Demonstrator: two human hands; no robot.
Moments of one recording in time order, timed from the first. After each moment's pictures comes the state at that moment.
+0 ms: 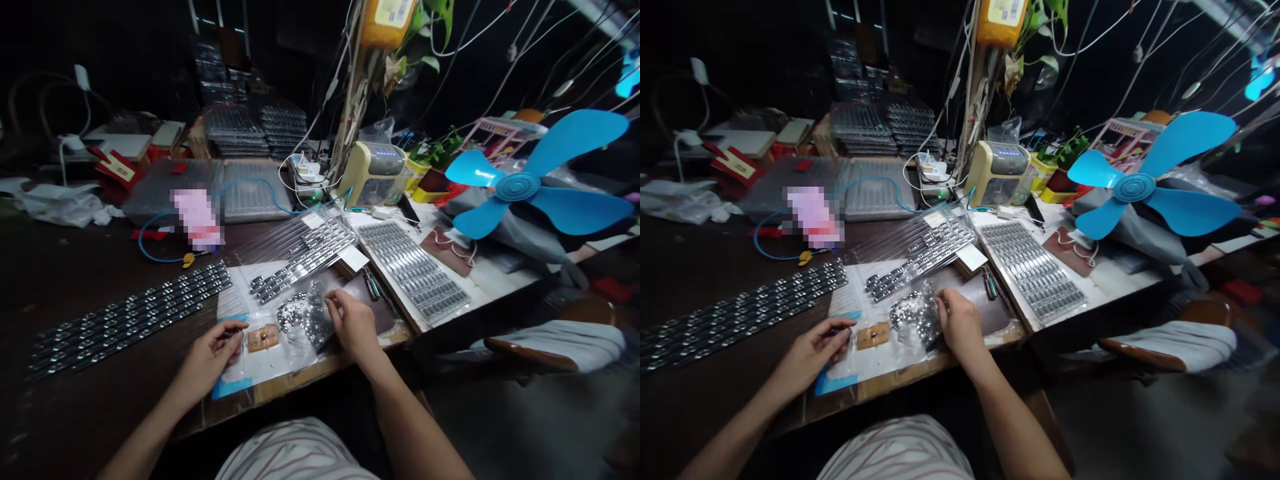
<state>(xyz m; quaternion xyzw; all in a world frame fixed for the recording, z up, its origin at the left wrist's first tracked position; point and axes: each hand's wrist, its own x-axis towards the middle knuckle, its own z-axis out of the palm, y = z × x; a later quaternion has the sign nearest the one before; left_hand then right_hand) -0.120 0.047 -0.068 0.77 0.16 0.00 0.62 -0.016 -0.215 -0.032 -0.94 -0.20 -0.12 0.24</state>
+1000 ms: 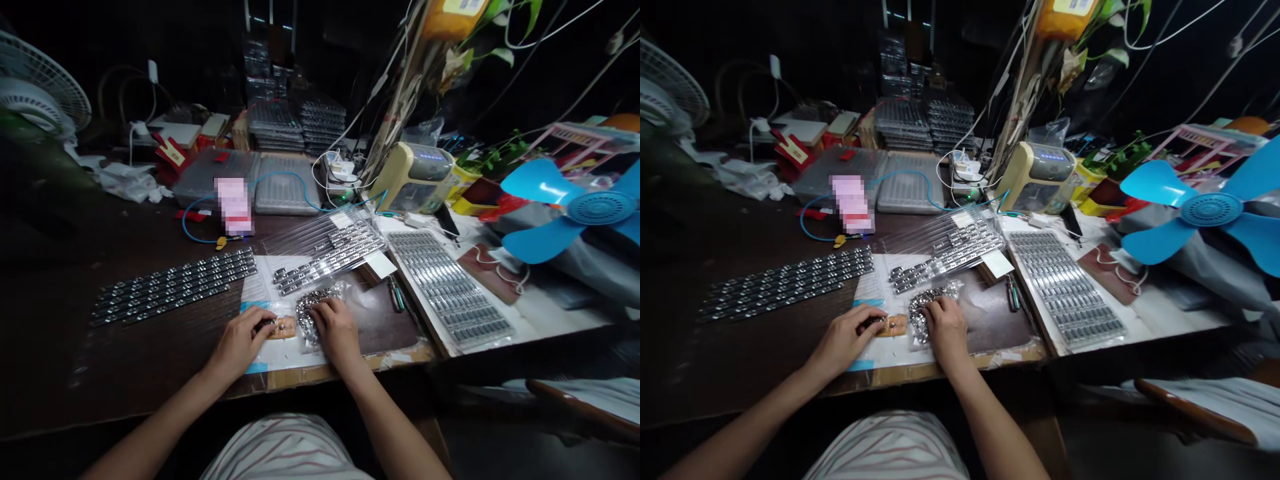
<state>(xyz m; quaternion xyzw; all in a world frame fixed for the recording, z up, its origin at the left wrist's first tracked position) -0.117 0.030 -0.070 0.91 0.04 0.11 0.40 -0.024 -0.169 -0.079 -0.90 -0.31 -0.12 0.28</state>
